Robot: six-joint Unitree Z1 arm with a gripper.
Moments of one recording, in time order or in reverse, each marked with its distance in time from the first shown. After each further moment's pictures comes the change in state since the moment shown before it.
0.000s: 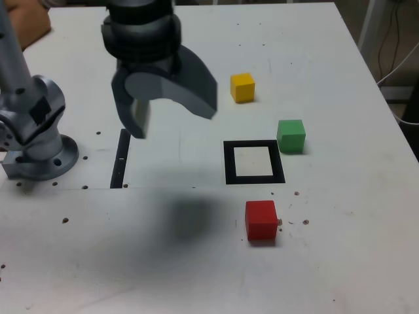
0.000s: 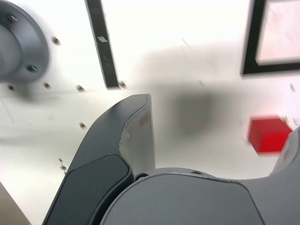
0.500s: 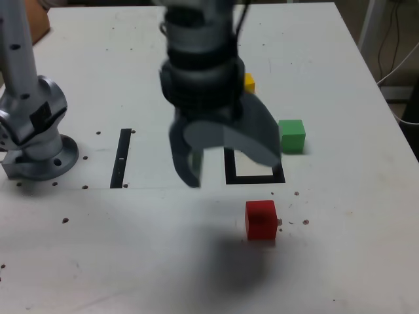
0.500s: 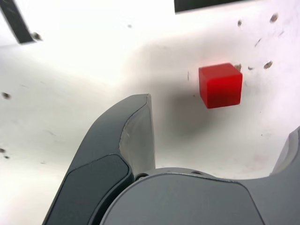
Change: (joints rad) arm -0.097 0.225 -0.178 -0.113 -0.040 -0.061
